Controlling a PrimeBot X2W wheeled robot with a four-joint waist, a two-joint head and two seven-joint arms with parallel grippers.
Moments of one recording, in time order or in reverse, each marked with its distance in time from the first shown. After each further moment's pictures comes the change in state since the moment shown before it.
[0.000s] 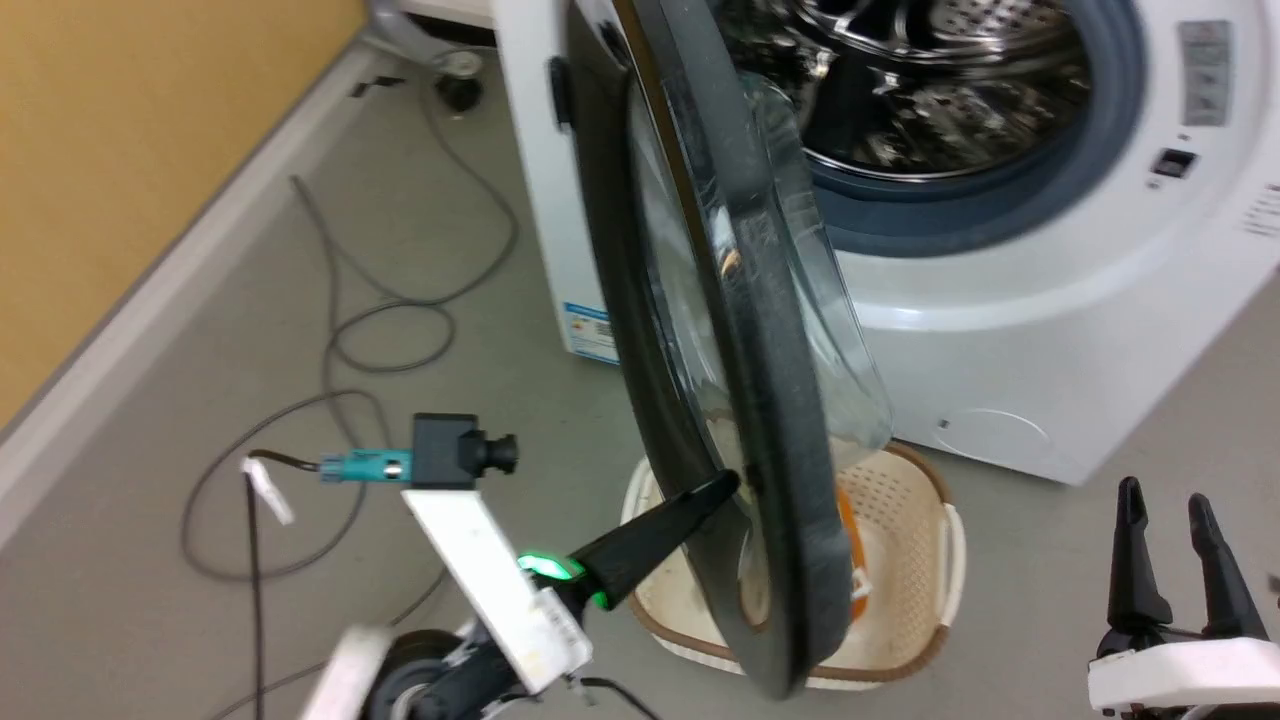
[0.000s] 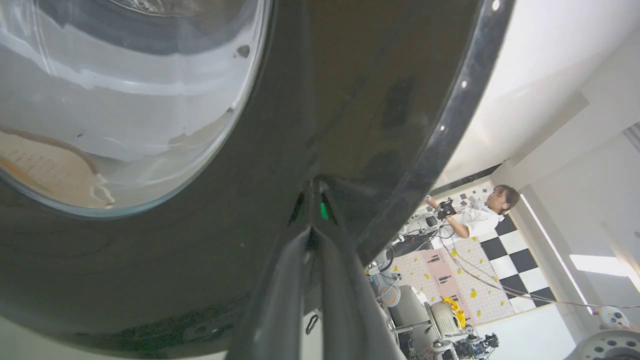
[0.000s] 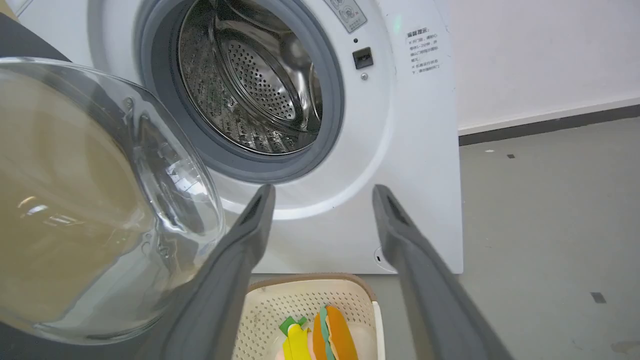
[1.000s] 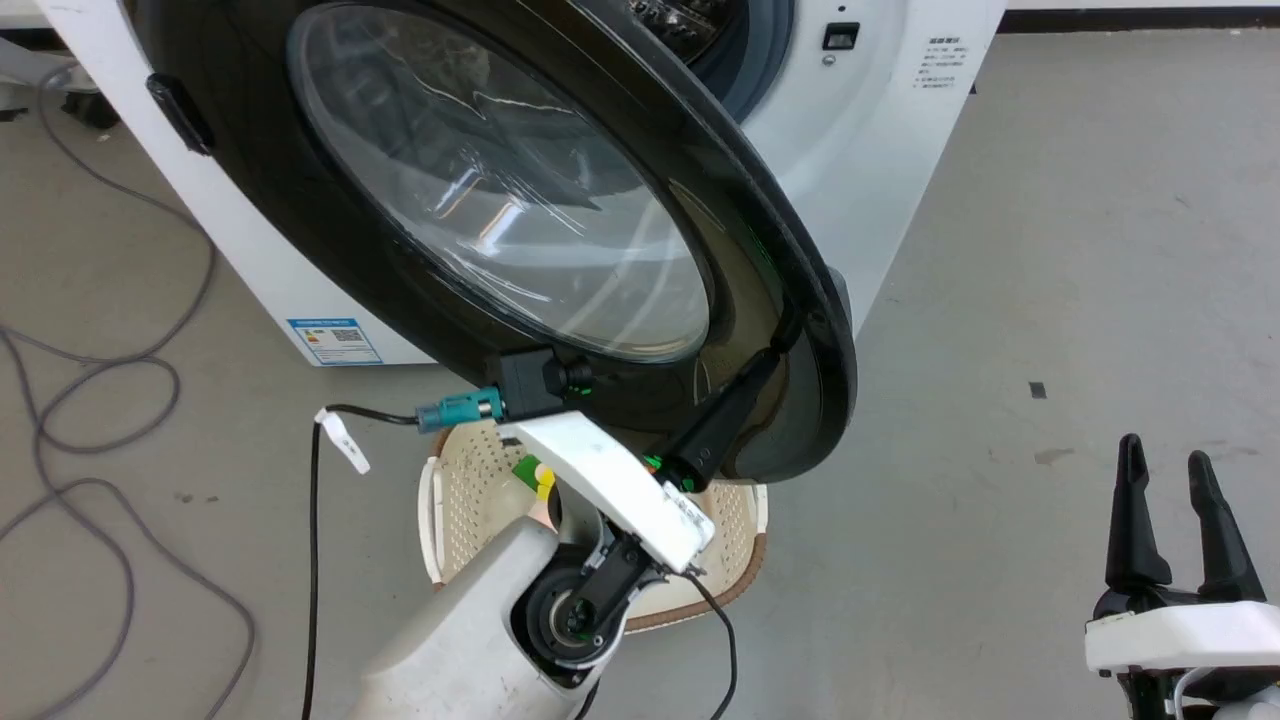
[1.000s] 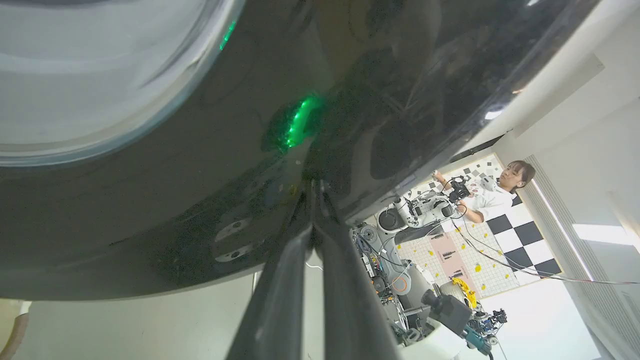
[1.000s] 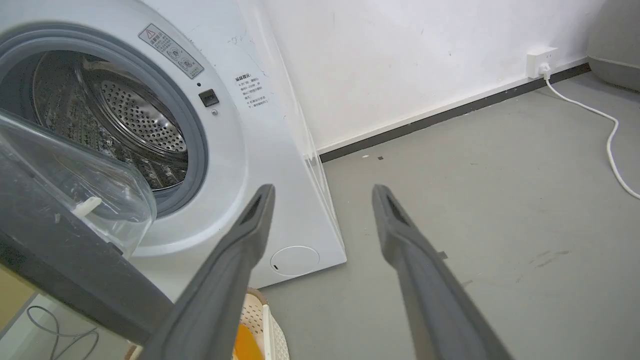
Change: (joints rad) left arm -0.368 -0.011 -0.370 0.439 -0.006 0.000 -0.603; right arm -0.057 0.001 0.005 -0.007 0.014 0.000 0.000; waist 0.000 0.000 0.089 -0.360
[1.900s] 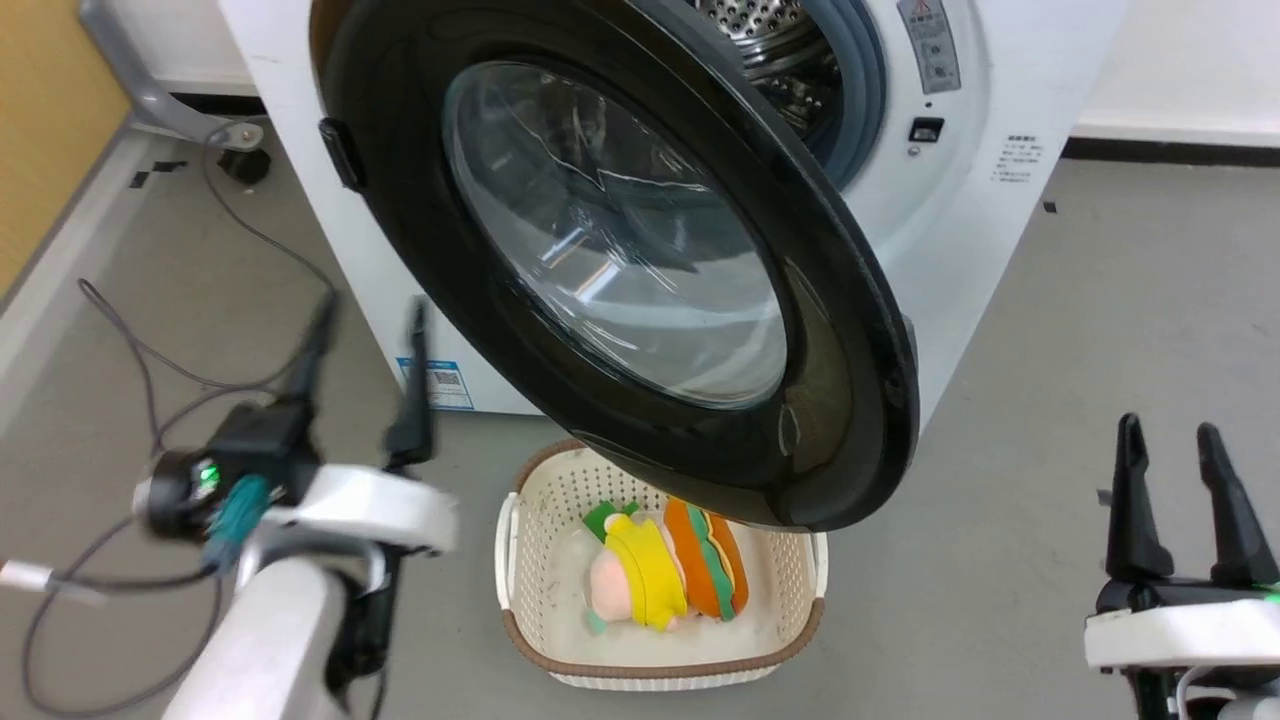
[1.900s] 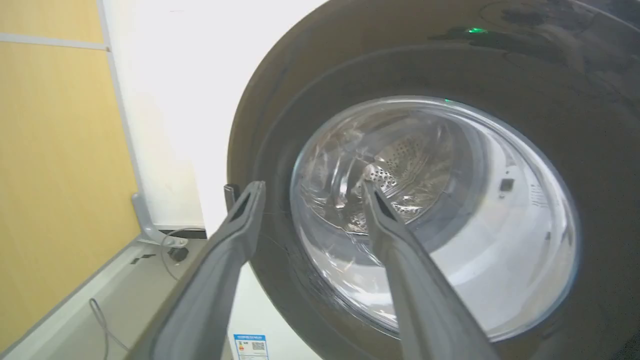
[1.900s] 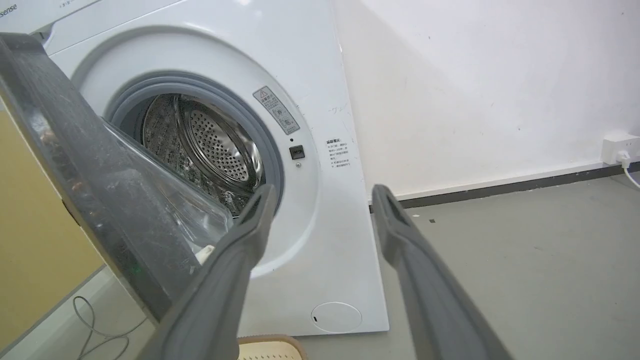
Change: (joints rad) left arm 0.200 0.185 0.369 -0.116 0.989 0.339 -0.219; right arm 0.027 0.000 0.022 -0.116 -0.091 0.000 0.000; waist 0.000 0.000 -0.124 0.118
